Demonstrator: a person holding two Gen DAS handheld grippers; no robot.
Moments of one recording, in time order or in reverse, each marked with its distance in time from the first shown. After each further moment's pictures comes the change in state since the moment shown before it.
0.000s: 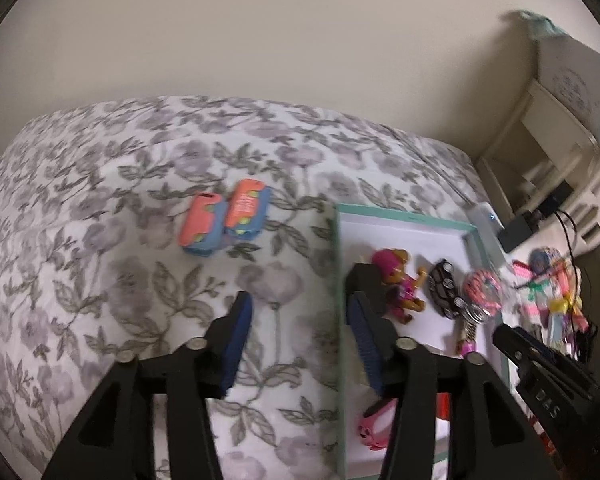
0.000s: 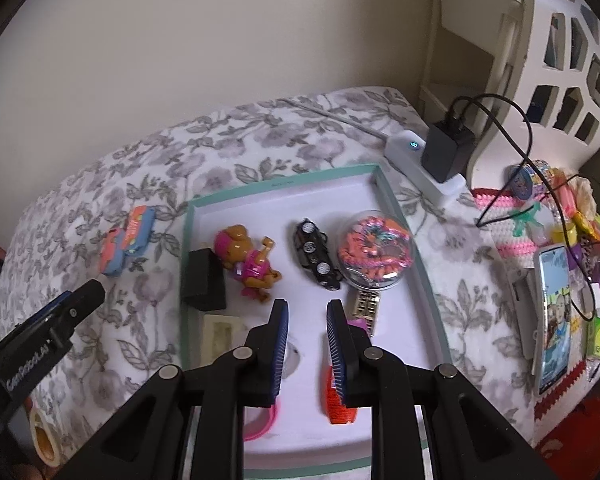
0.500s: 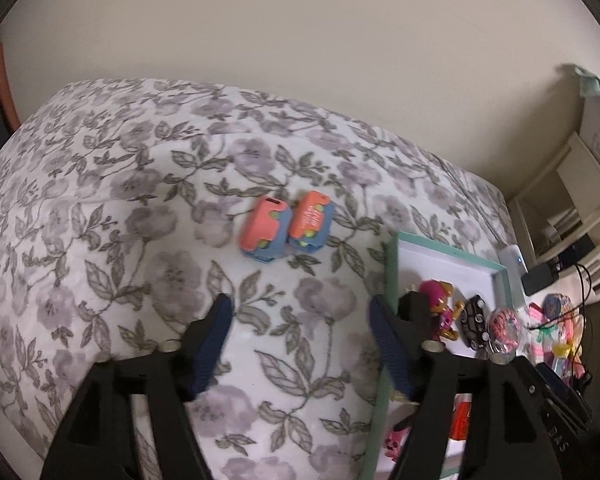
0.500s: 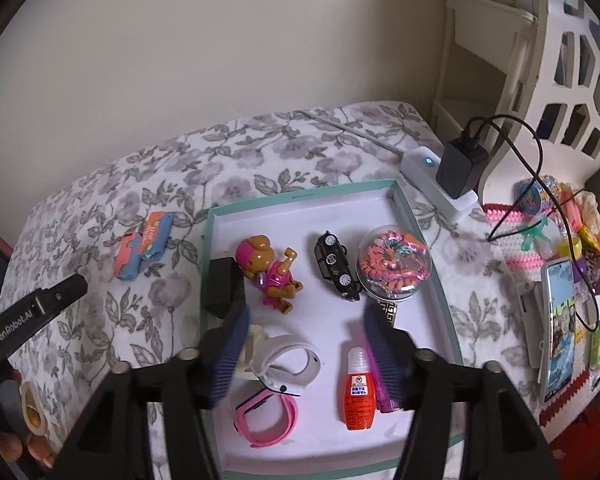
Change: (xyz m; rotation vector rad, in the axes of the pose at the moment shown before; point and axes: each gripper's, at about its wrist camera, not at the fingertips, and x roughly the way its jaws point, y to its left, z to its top) left arm -0.005 0.056 0.011 -0.151 -0.006 0.045; right arm -0.006 0.015 0.001 -0.032 -0.041 0.017
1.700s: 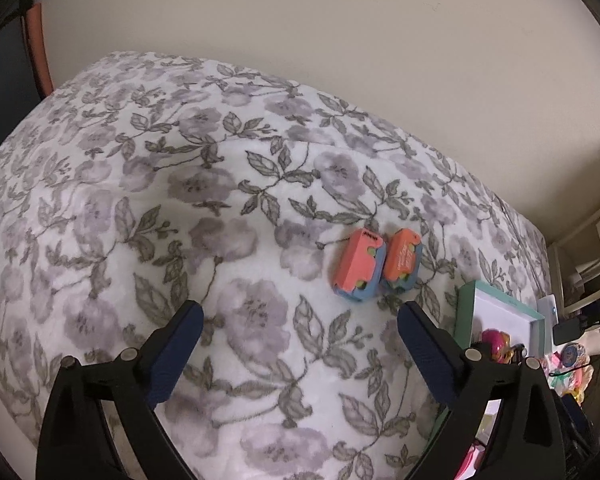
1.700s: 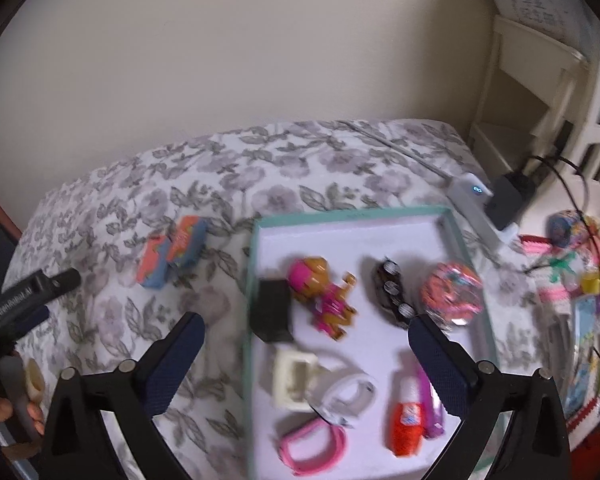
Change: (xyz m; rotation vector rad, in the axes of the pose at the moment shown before) left arm 0.027 0.080 0.037 -0.145 0.017 0.061; right arm 0.018 0.051 0.019 -0.077 -0.019 0.055
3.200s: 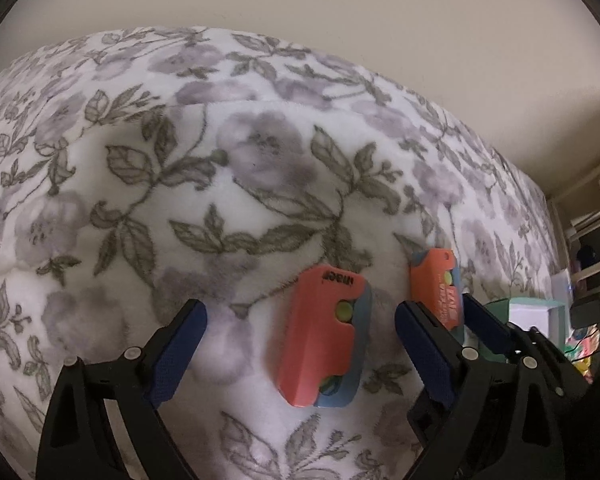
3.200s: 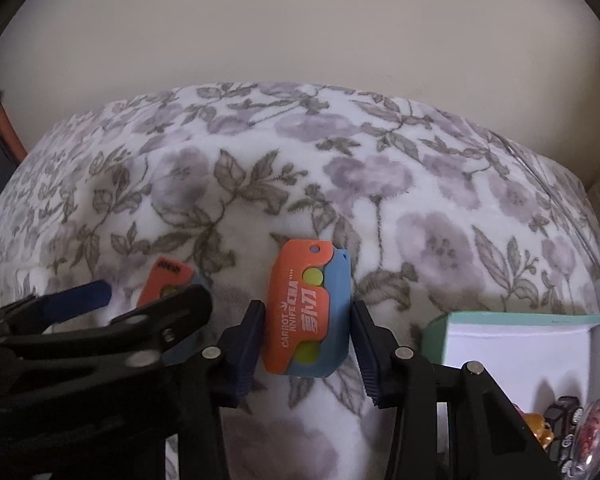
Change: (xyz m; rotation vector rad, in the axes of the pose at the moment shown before) left arm 0.131 -0.049 0.035 0.187 0.146 -0.115; right arm 0.165 0.116 0.044 -0.253 0.074 0.048
